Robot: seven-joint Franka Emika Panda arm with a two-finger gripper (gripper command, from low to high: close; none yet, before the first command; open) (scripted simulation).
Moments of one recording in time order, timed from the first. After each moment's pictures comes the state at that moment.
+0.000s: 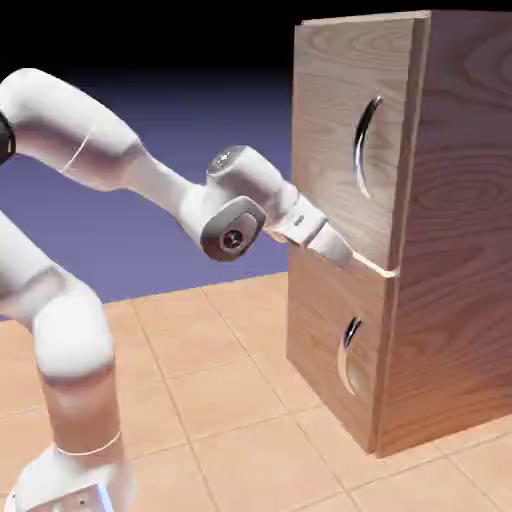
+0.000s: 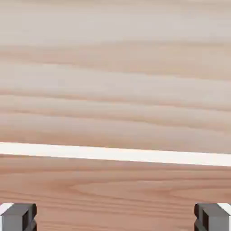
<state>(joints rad) 0.02 -0.61 -0.07 -2.81 -0.12 3.15 0.81</state>
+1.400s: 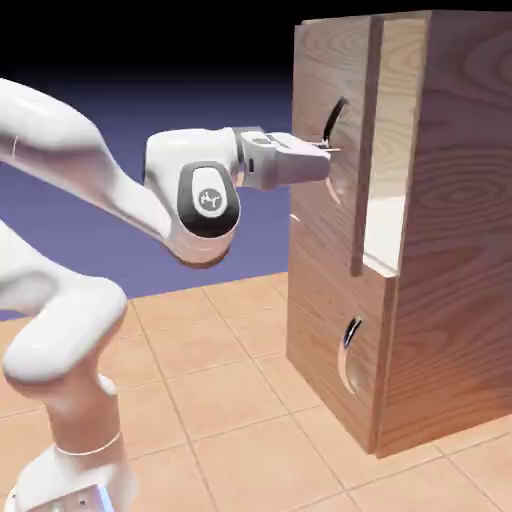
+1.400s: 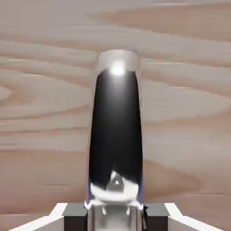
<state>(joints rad) -0.59 -0.91 0.18 -2.85 -0.63 3.65 1.51</state>
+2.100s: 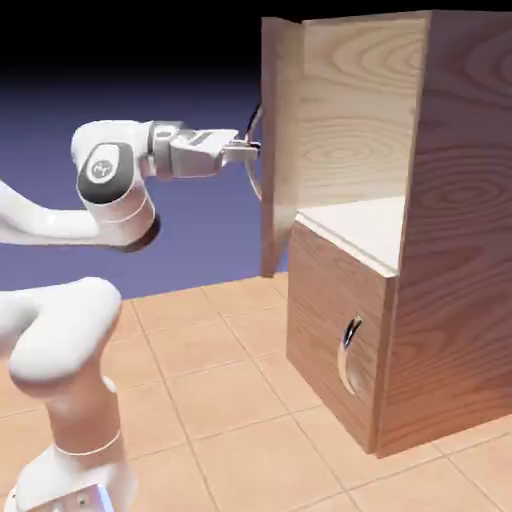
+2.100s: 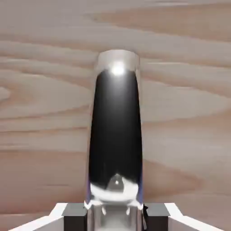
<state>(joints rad) -0.41 -1.59 0.44 -2.97 -0.51 2.85 1.72</state>
